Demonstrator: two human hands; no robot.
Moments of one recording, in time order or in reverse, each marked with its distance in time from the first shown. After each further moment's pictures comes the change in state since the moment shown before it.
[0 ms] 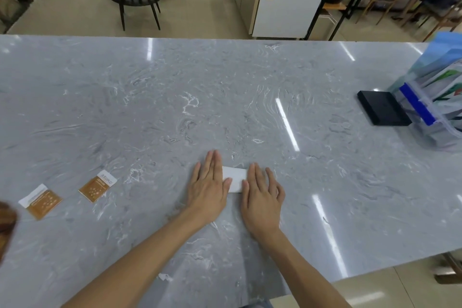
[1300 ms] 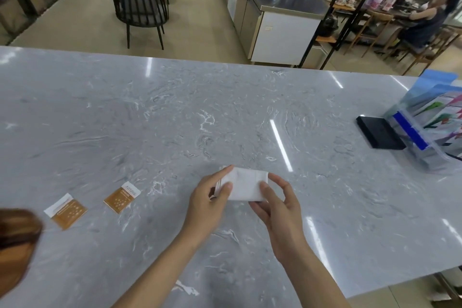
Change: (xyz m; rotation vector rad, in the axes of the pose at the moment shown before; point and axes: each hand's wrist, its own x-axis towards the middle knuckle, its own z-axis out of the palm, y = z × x) left_hand -0.048 -0.036 -0.071 -1.272 0.186 -0.101; right_hand -0.018 -0.082 -0.105 1.469 -0.099 0.518
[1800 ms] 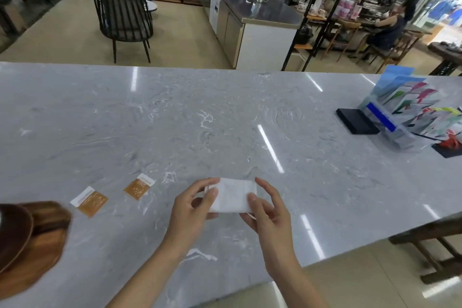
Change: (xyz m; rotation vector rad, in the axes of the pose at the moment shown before) left_hand -0.077 0.019 -0.062 -0.192 -0.040 -0.073; right_hand -0.100 0.035 0.019 -0.112 -0.065 -0.234
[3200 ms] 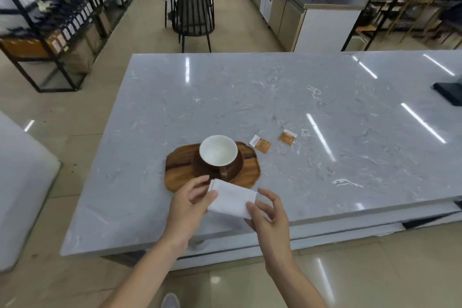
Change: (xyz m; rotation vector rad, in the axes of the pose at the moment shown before) left_hand -0.200 0.038 -0.412 0.151 0.193 -0.139; right_hand -0.263 0.109 0.334 -0.043 0.012 0.153
